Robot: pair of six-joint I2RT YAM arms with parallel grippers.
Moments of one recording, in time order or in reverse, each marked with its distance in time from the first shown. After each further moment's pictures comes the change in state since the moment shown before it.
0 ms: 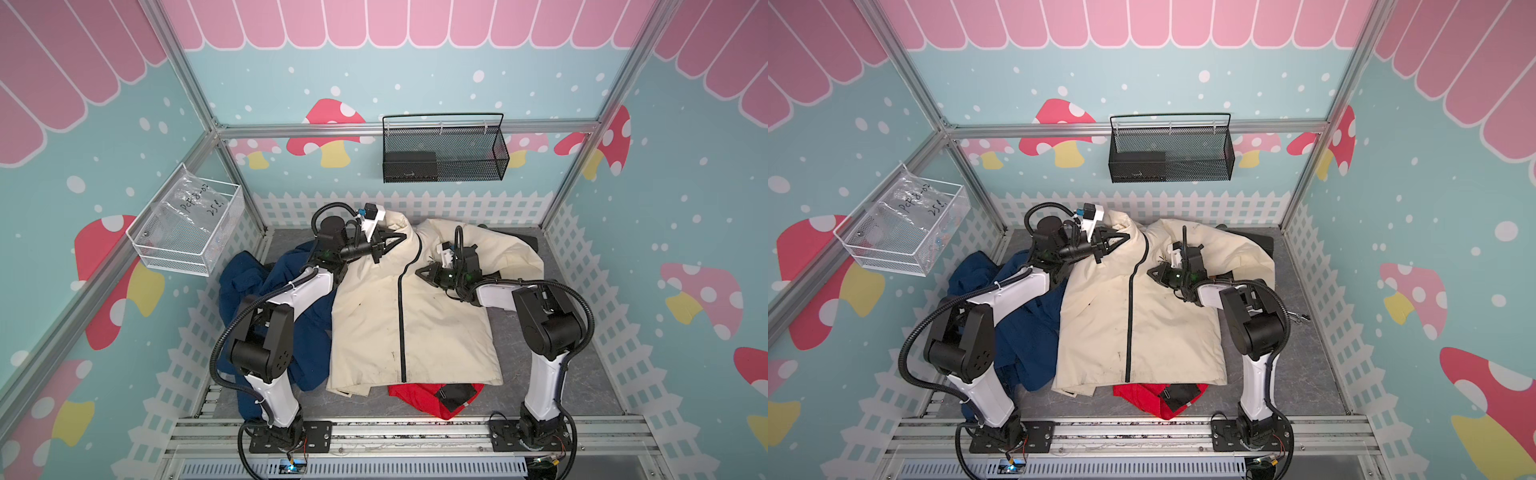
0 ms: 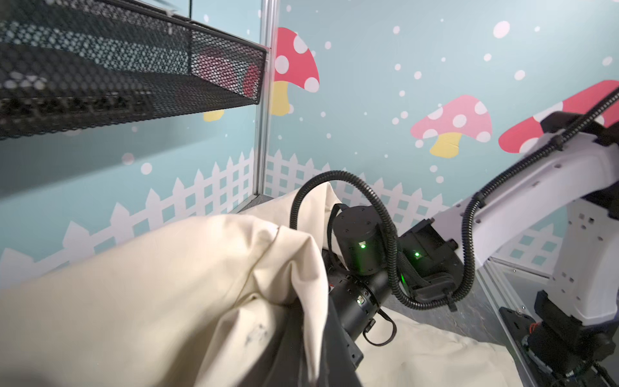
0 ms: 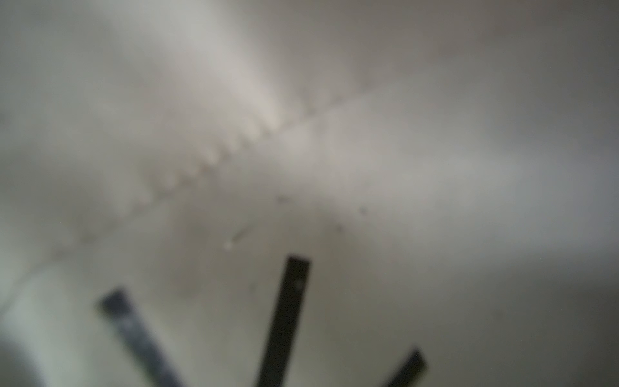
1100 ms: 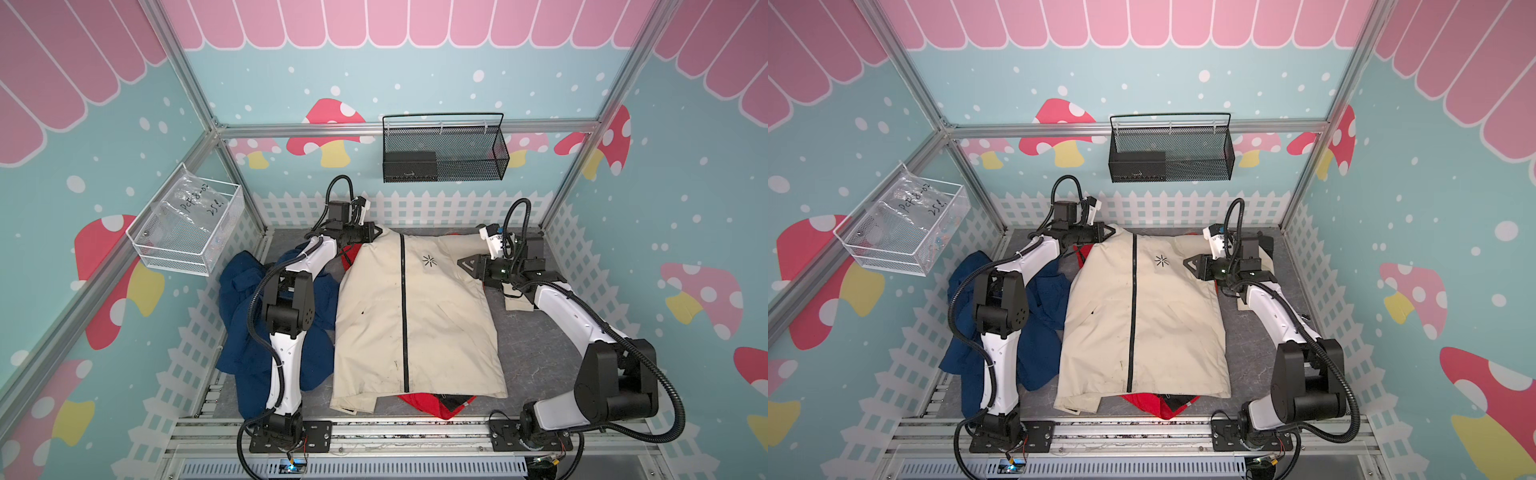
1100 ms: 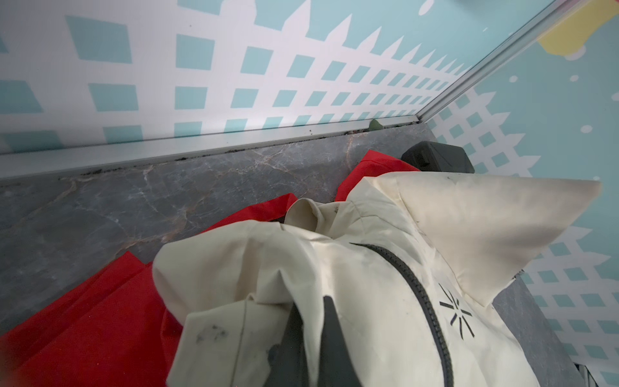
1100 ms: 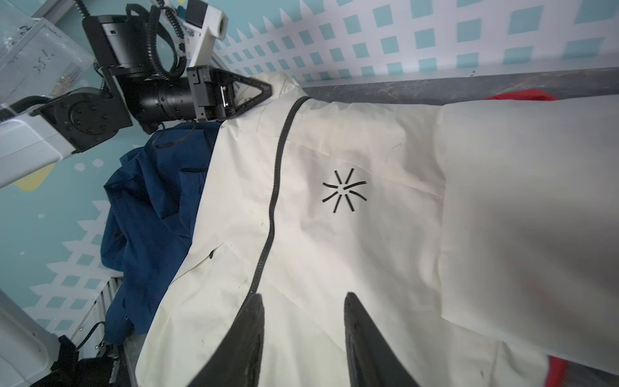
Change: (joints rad) left arm 0.132 0.479 0.605 -0.674 -0.379 -0.145; right arm -0.239 -0.510 -0.028 -0.593 -0.144 -0.623
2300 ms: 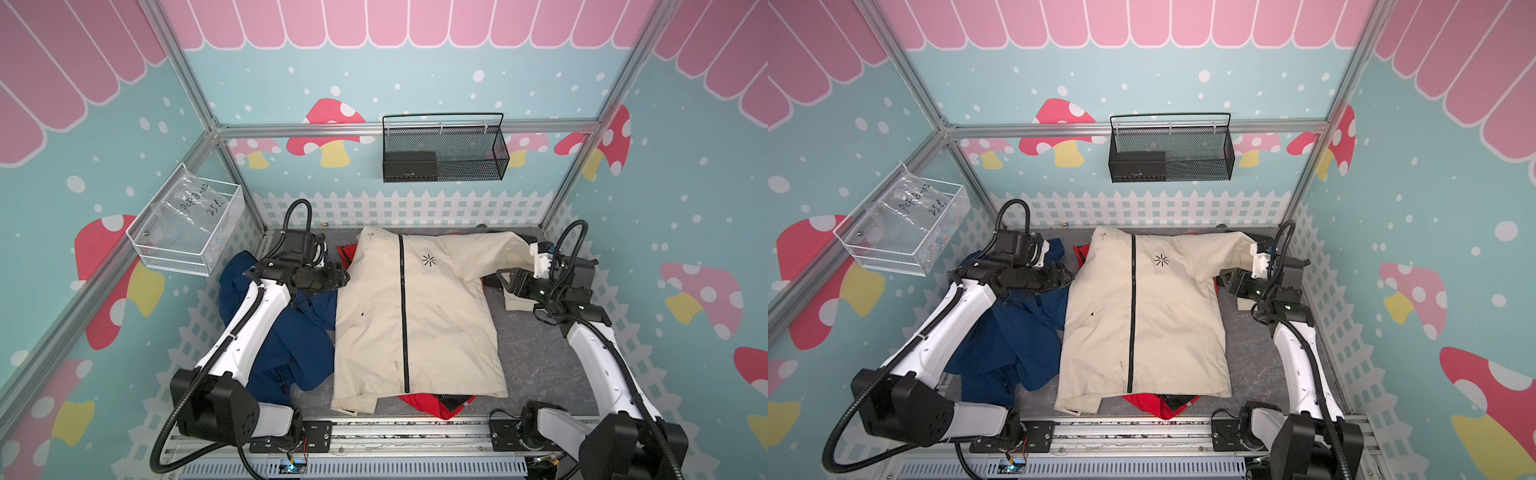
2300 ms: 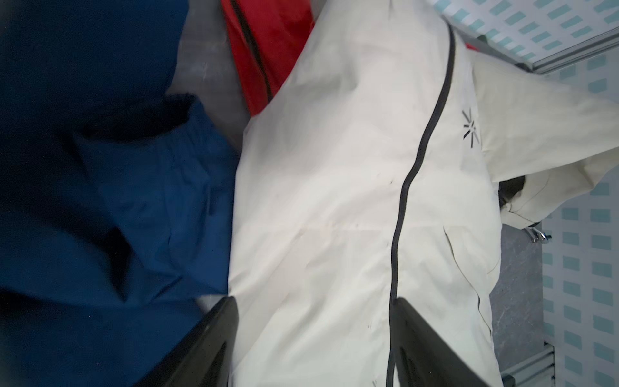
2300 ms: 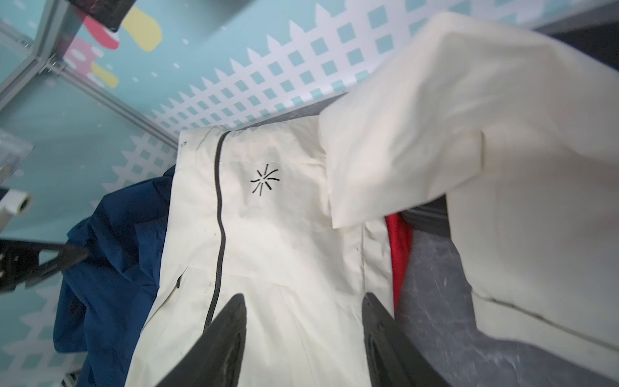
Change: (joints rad) left arm 0.024 -0.806 -0.543 -0.611 -0.349 -0.121; right arm -0.235 -0.320 -0.167 -0.106 0.085 0.035
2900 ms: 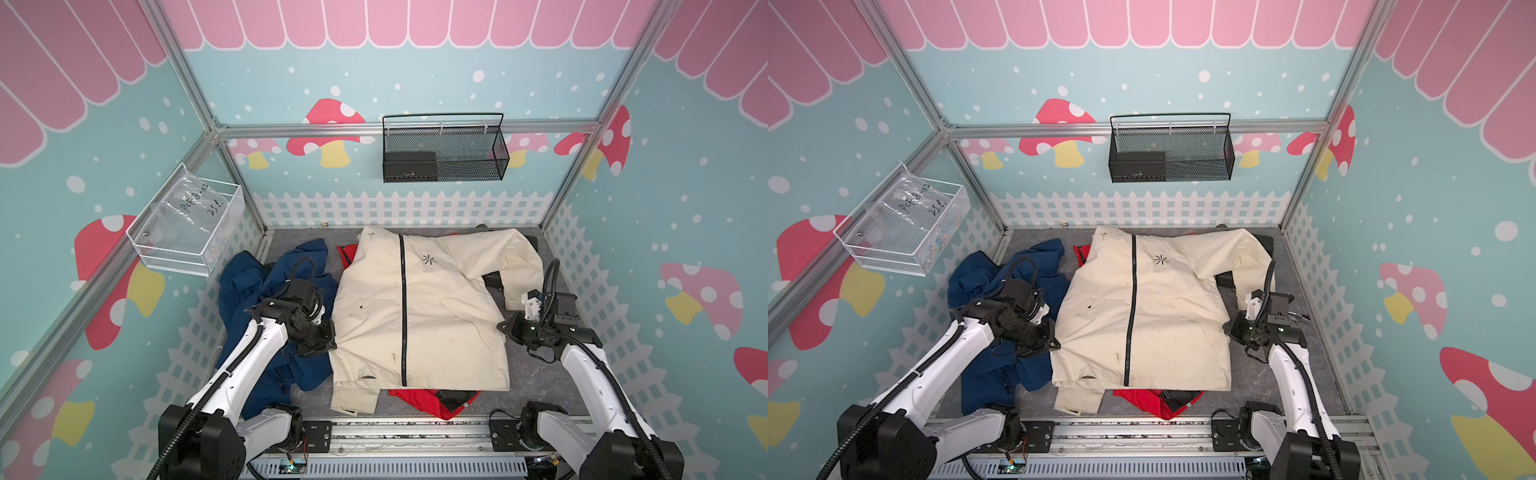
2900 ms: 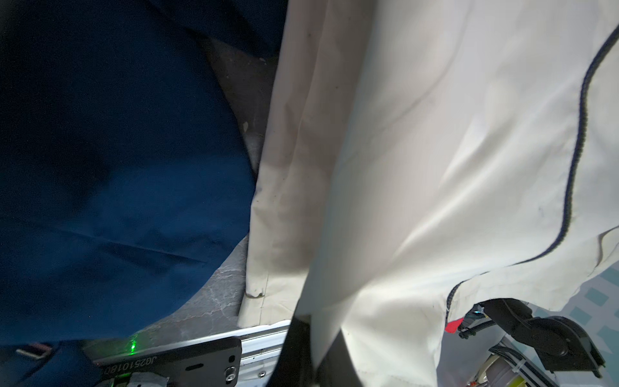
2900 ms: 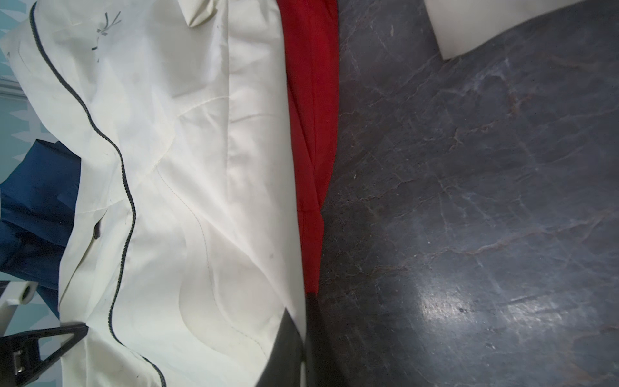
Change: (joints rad) left arm -0.014 -0.271 -0.434 -0.316 0.063 -0.119; right arm -0.034 -0.167 -0.286 -0.359 0.185 0.174
